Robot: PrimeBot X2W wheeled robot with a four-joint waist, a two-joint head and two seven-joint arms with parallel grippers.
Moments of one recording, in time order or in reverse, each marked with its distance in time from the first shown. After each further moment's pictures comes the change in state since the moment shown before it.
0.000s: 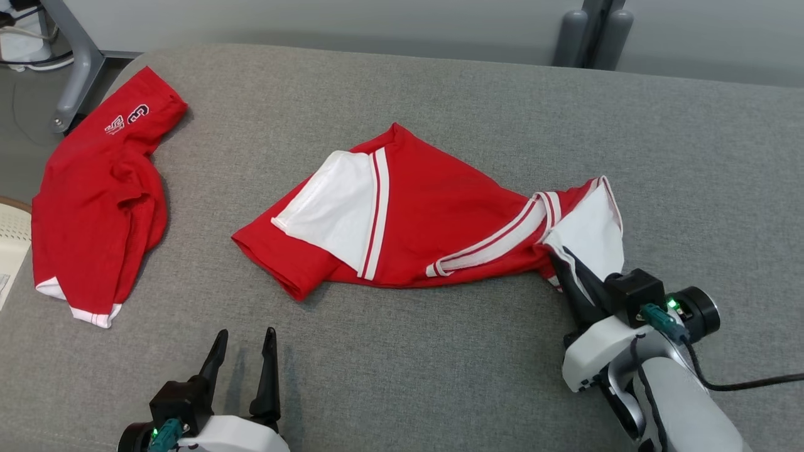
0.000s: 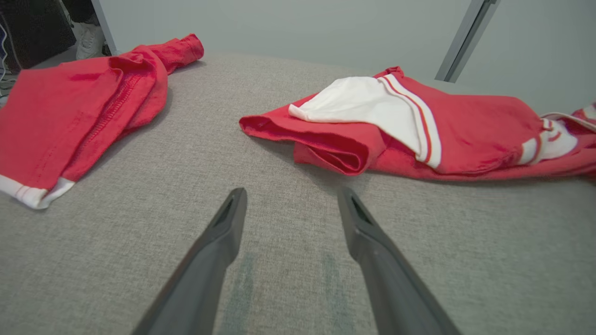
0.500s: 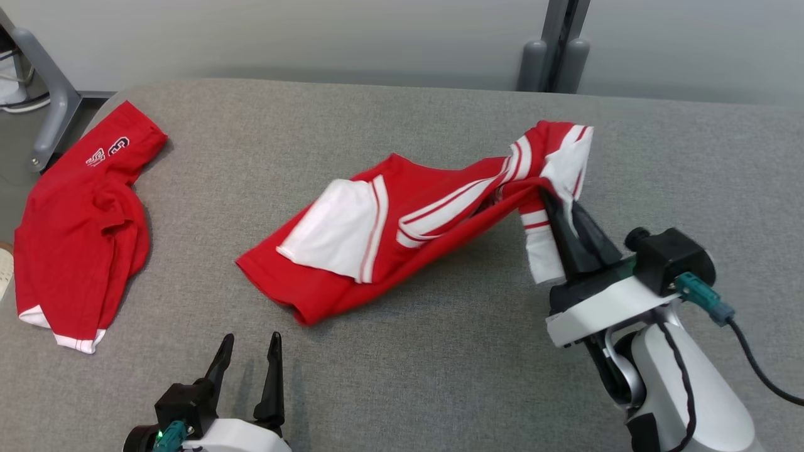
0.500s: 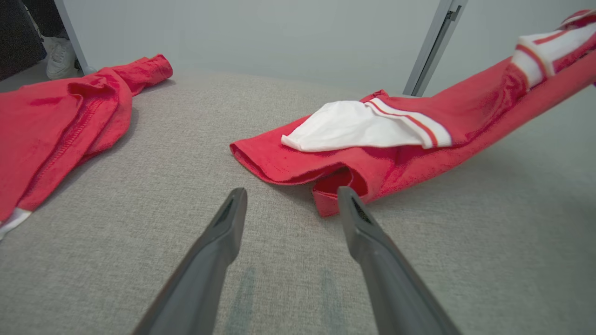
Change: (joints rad) left arm 0.000 0.000 -0.012 0.017 -0.006 -0.007 0.000; right arm -0.003 0.022 0.024 -0.306 0.185 0.000 0.000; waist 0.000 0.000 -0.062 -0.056
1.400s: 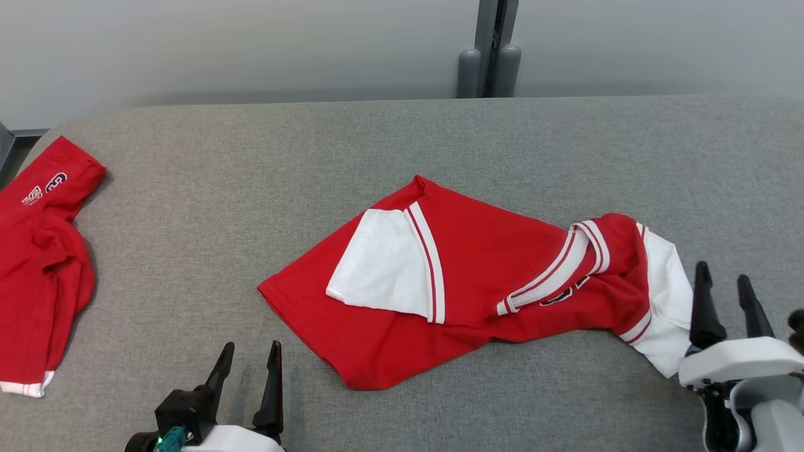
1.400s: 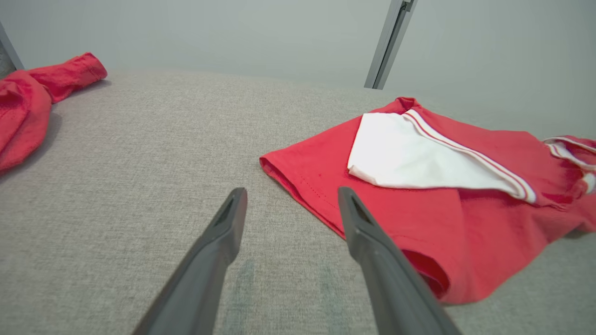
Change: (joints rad) left arm 0.011 0.000 0.006 0.017 0.004 -0.019 0.000; right arm 0.141 0.003 -0.471 0.215 0.161 0.000 0.000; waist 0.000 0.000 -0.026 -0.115
